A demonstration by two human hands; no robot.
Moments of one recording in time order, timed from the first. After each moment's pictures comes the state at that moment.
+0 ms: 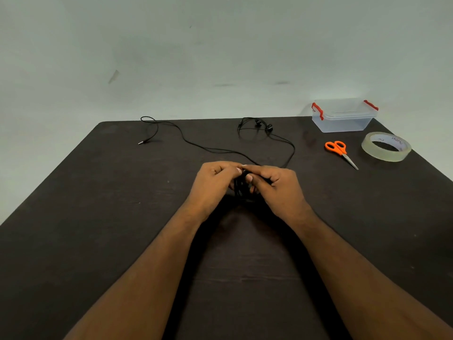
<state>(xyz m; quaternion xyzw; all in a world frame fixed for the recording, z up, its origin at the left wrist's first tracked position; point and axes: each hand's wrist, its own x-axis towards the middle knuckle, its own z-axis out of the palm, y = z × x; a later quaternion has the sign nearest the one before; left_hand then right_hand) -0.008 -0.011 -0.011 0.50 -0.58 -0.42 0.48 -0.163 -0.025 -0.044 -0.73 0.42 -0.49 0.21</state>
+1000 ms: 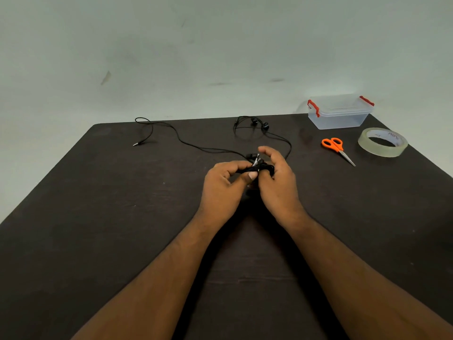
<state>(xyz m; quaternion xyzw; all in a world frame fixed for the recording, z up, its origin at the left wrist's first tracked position) -0.030 -0.018 -0.038 0.44 -0.64 -0.32 0.54 -0.154 -0.025 -0.041 -0.56 0.54 -0.56 0.30</state>
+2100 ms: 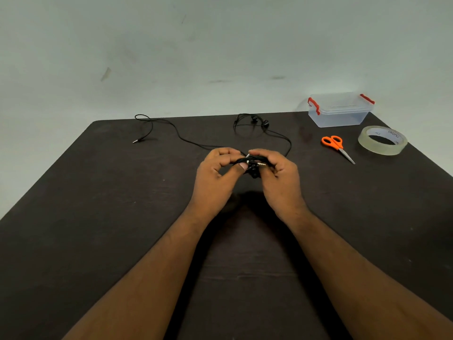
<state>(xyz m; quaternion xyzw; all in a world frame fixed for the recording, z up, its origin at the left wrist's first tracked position) -0.020 -0.020 -0.029 0.43 -0.61 -0.33 0.57 -0.156 -0.031 -0.048 -0.59 0.44 -0.61 0.29</state>
